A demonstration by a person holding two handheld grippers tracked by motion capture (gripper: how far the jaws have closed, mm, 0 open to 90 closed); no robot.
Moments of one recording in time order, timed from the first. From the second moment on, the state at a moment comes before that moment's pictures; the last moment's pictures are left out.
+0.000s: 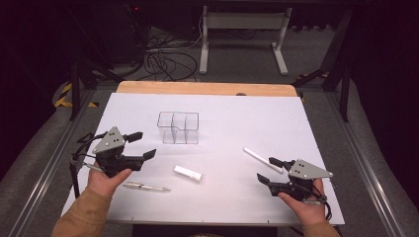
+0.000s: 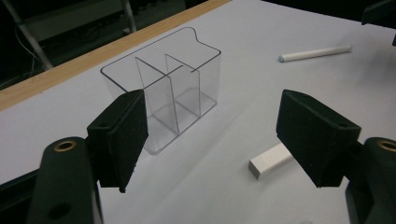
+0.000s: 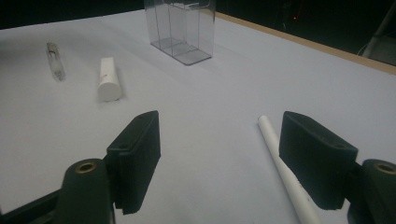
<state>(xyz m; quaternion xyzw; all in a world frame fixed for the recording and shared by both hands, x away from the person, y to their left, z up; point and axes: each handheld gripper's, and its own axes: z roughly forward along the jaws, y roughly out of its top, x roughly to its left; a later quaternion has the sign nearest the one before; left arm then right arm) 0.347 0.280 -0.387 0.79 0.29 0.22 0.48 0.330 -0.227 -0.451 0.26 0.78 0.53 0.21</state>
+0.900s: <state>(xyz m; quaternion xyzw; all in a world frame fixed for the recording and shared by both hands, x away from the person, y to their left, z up) 0.409 0.252 -0.376 0.85 0.28 0.20 0.40 0.332 -0.225 -0.453 0.26 0.78 0.53 0.20</state>
